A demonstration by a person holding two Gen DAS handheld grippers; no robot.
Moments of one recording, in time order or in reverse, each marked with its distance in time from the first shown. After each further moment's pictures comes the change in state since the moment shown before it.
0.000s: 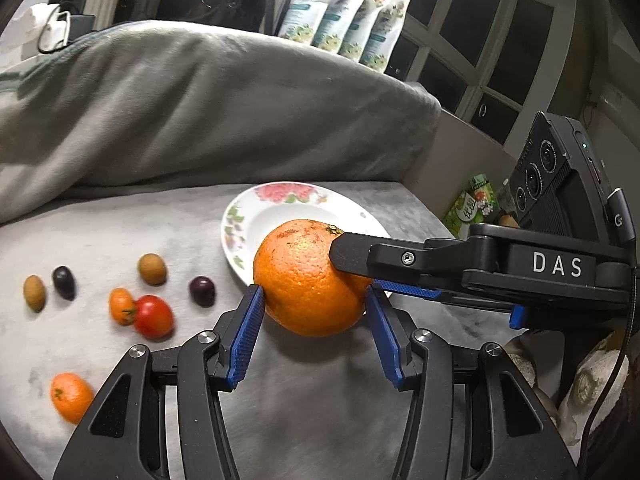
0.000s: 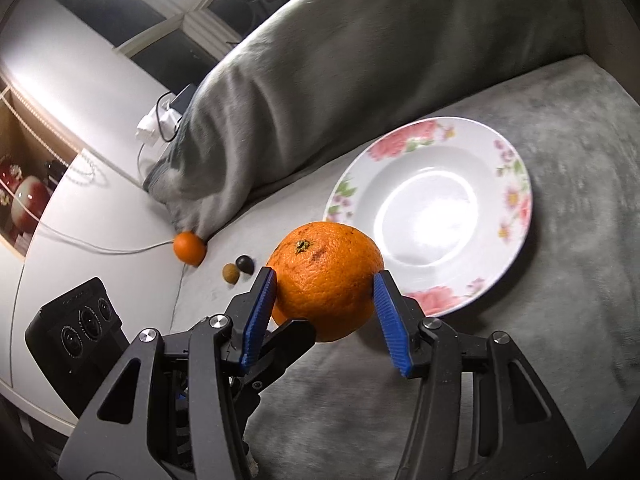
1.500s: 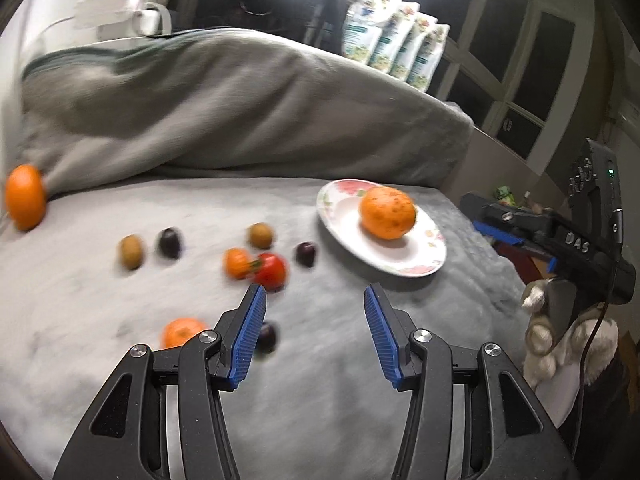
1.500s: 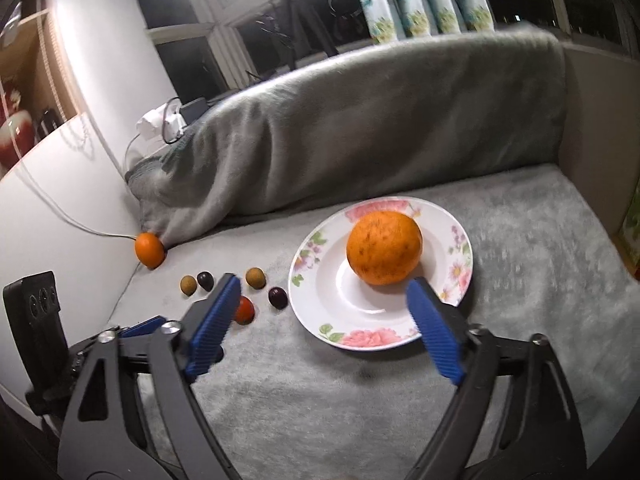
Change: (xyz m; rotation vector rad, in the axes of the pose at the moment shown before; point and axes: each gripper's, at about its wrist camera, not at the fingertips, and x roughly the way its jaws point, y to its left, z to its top) left arm -0.075 0.063 -0.031 -0.065 -0.037 0.106; right arm -0.033 0.033 -0.015 -0.291 -0.222 -0.192
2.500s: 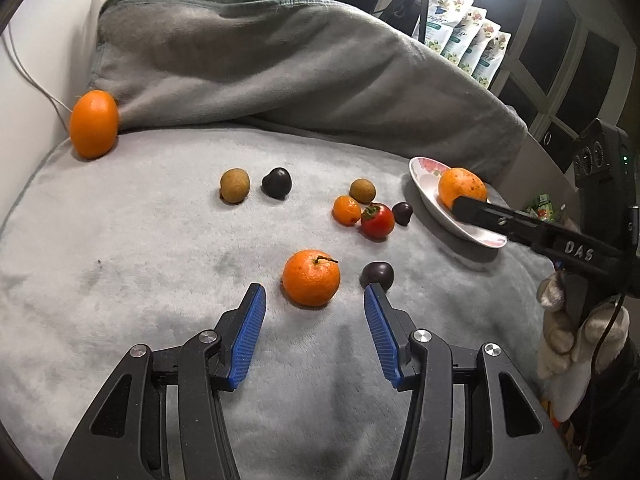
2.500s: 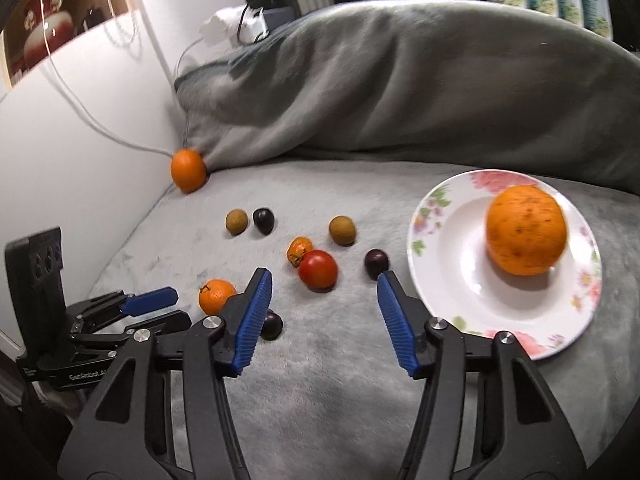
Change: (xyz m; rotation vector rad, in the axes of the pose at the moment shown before) left arm -0.009 0.067 -0.038 -0.116 0.050 0.101; right arm 0.074 0.082 -0.026 -0.223 0.207 0.121
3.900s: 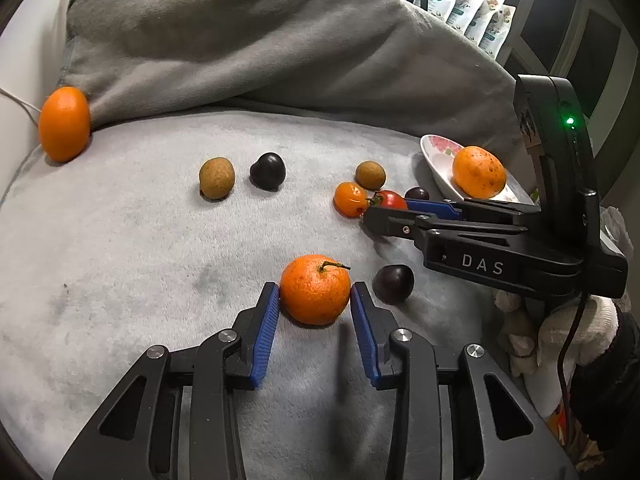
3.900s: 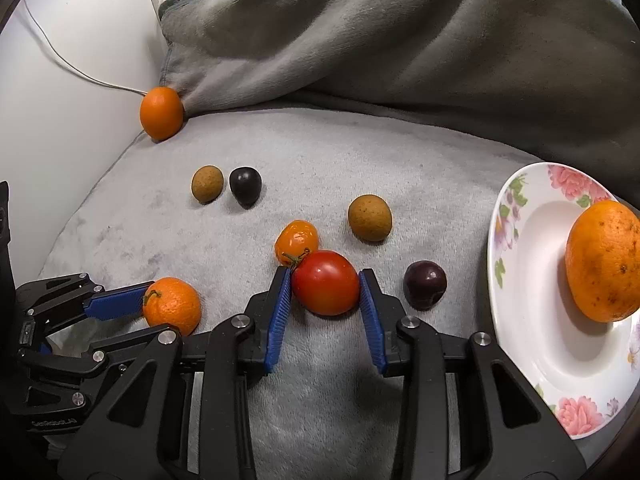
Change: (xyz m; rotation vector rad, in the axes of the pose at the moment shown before) left arm 0.036 -0.004 0.013 0.050 0.073 0.010; right arm 0.091 0.015 0.010 -0.097 0.153 -0.042
